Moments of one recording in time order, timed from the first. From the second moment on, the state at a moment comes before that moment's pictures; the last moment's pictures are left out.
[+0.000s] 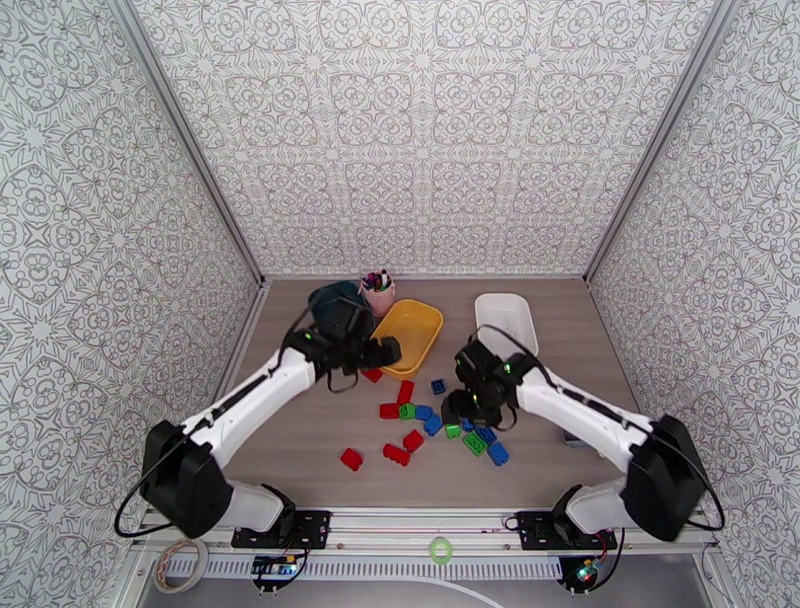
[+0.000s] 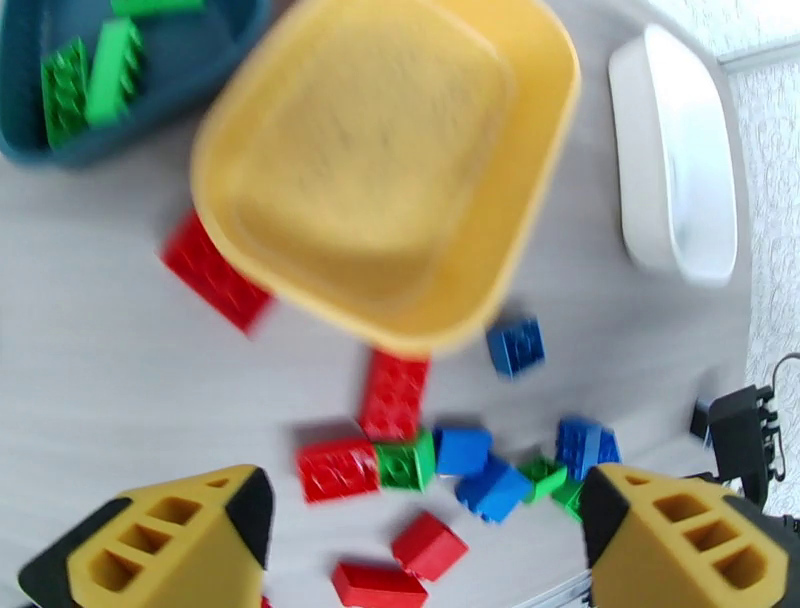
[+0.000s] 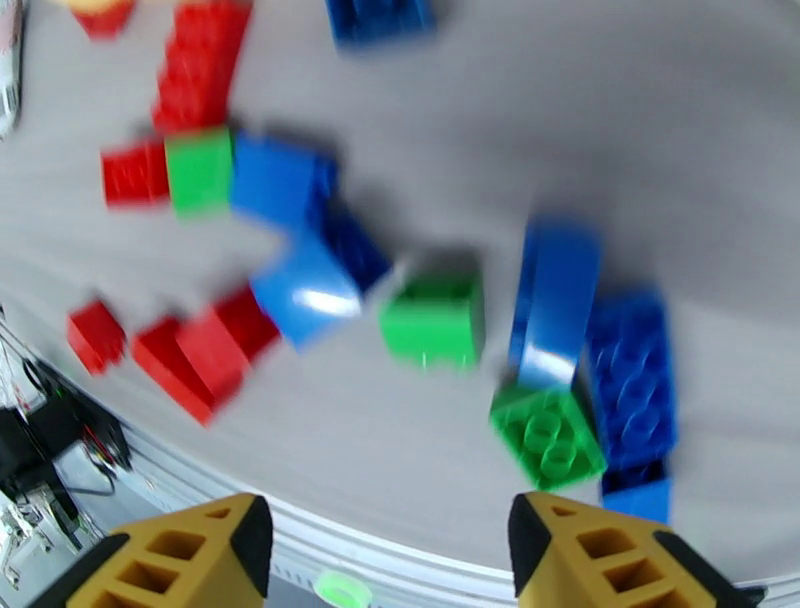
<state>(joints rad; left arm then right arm) -0.58 1.41 1.15 -0.69 0.08 -0.73 0.74 1.38 0.97 -0.92 -0.24 0.70</state>
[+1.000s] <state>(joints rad) -0.72 1.37 1.07 -0.66 -0.07 -0.92 0.84 1.40 0.78 -0.87 -0.13 0.88</state>
